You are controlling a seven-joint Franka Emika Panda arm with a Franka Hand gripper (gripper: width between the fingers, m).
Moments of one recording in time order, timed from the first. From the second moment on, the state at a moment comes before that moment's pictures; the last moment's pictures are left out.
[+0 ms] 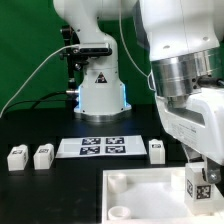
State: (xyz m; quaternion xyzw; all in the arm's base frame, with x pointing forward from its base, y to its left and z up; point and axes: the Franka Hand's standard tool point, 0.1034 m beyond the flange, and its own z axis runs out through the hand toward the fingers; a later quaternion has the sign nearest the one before) arm 0.628 0.125 0.080 -0.78 0.62 0.00 0.10
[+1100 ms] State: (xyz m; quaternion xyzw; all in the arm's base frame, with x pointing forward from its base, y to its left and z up) arm 0.625 0.129 0.076 -1.00 -0.08 -0.02 0.02
